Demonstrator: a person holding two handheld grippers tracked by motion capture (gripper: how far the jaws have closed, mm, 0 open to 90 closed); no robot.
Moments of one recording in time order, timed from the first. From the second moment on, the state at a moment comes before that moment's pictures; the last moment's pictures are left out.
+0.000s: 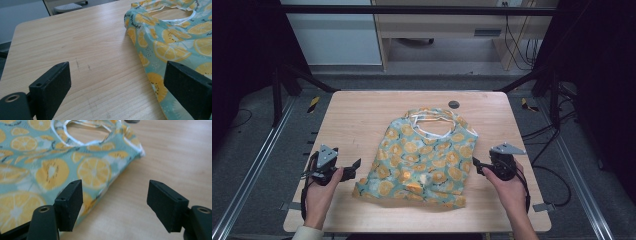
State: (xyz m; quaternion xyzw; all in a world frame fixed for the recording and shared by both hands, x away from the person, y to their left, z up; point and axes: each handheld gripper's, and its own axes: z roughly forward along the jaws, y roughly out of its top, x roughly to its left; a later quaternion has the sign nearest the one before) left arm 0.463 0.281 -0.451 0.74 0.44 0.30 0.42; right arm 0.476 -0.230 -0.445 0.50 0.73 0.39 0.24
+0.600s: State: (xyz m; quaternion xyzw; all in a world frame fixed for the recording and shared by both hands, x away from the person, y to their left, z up) left arm 0.504 0.247 -0.414 0.76 0.42 0.27 0.42; right arm 0.599 -0.230 -0.460 0.59 0.71 0.37 0.13
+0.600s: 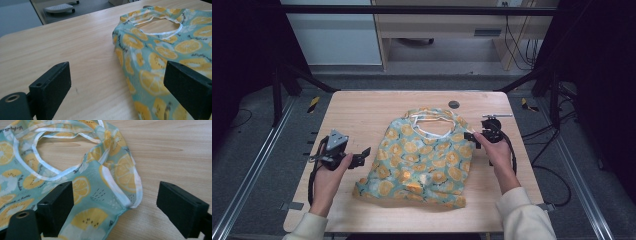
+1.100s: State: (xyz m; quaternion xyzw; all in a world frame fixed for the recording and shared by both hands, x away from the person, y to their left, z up) left arm 0.580 0.193 -0.415 0.79 0.42 0.22 0.39; right arm 0.593 -0.218 -0.476 0.56 0.71 0.40 0.13
